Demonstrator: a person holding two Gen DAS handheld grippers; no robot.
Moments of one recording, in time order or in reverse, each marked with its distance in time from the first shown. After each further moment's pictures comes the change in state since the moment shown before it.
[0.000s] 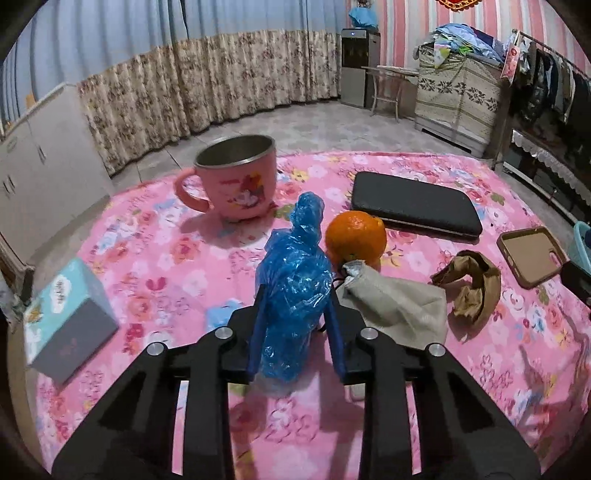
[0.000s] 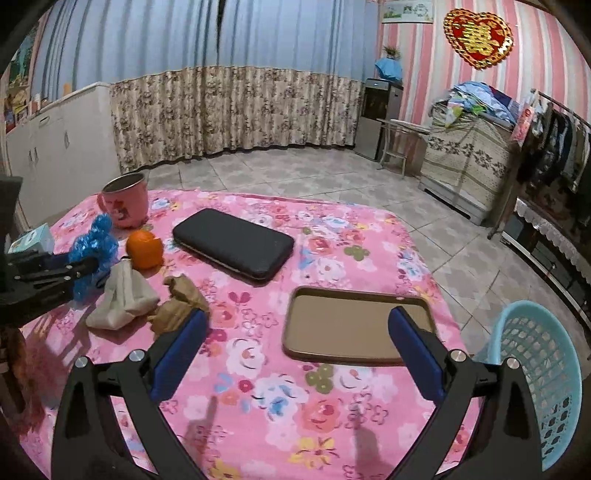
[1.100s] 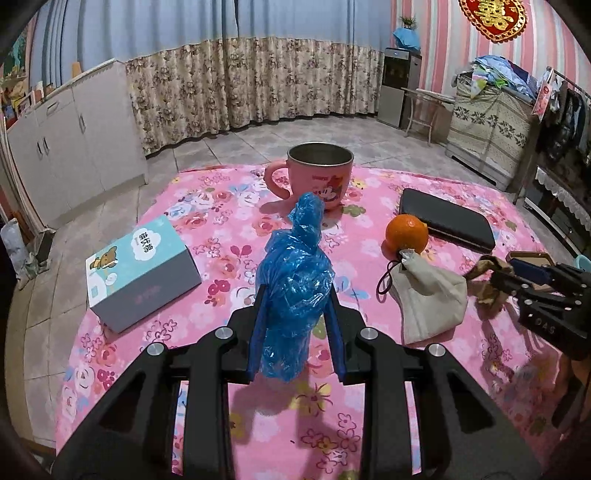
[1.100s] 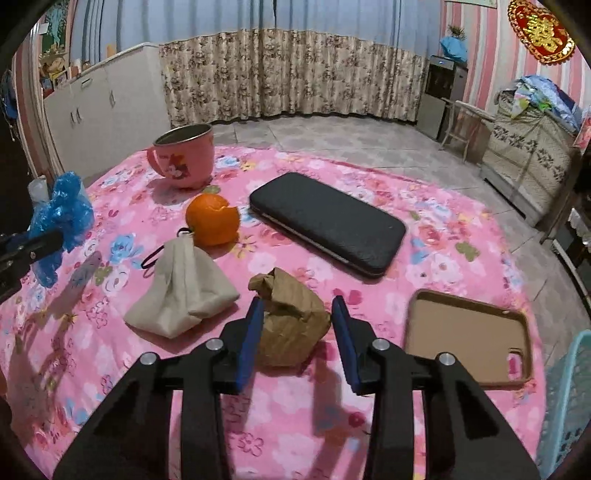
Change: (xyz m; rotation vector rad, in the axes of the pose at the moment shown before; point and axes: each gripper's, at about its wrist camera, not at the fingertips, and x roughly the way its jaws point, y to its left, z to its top) left arm -0.046 0.054 -0.021 -0.152 -0.025 0.062; right arm 0.042 0.056 0.005 -0.101 0.129 0.171
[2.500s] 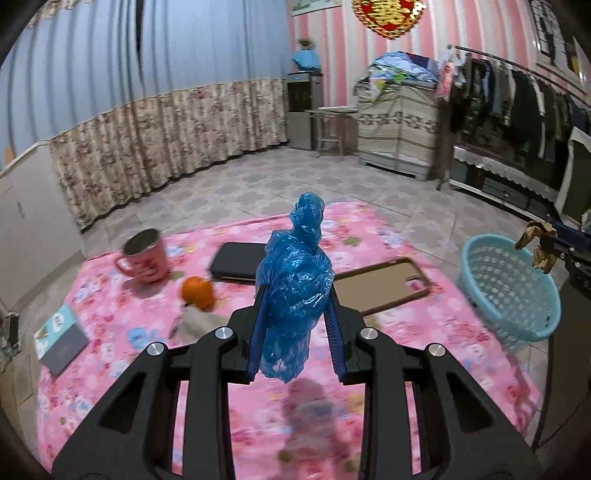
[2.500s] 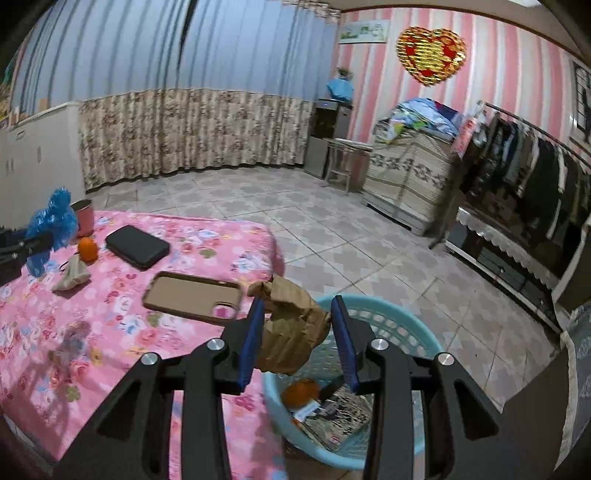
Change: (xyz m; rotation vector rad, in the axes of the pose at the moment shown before) left arm -0.094 -0.203 0.004 0.249 -0.137 -0.230; right arm -0.210 -0.212 -0.082 0.159 -0.202 -0.355
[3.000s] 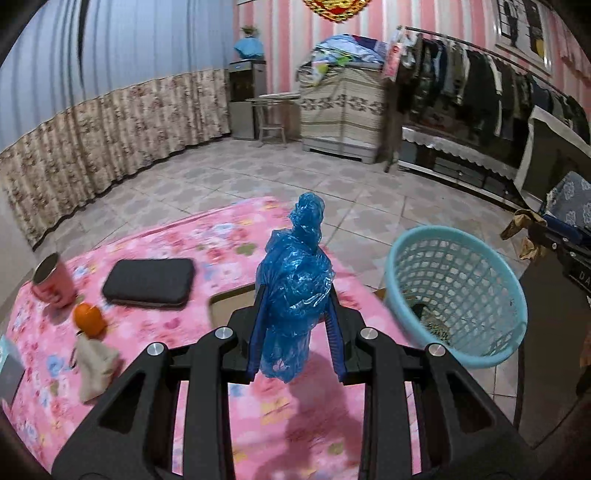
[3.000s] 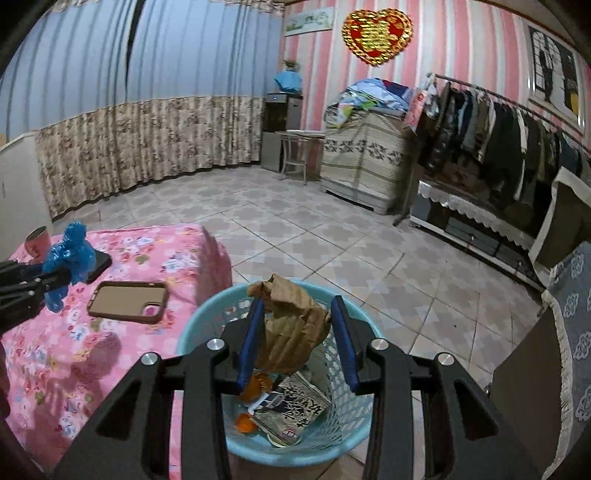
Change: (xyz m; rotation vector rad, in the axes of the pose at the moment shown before) left arm 0.052 -0.106 0.021 0.086 0.048 -0.184; right arm 0.014 -0.085 -0.017 0.144 0.034 -0.103
